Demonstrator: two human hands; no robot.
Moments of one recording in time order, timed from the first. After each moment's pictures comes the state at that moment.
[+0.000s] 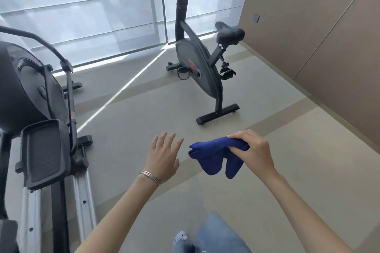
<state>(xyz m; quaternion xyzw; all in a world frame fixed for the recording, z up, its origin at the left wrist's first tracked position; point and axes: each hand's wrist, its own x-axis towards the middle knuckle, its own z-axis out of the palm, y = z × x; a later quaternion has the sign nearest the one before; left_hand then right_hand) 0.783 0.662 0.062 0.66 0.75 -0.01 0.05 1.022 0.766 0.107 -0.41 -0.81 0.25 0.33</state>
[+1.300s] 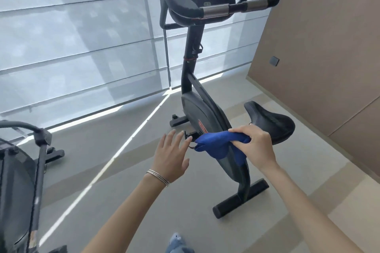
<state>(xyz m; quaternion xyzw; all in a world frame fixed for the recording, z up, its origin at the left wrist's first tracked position) 0.447 1.234 0.104 0.69 0.73 0.02 -0.01 0.667 1.338 0.145 -0.42 -0.80 0.24 0.36</state>
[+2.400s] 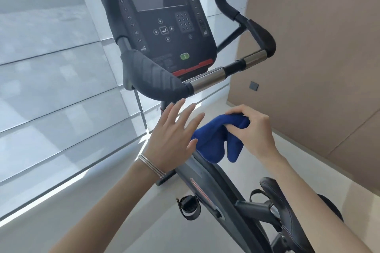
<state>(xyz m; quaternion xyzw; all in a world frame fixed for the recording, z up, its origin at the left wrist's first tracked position) 0.296 1.608 0.243 0.80 0.55 0.11 -0.23 0.506 1.662 0.236 -0.43 -0.74 0.23 0.46</state>
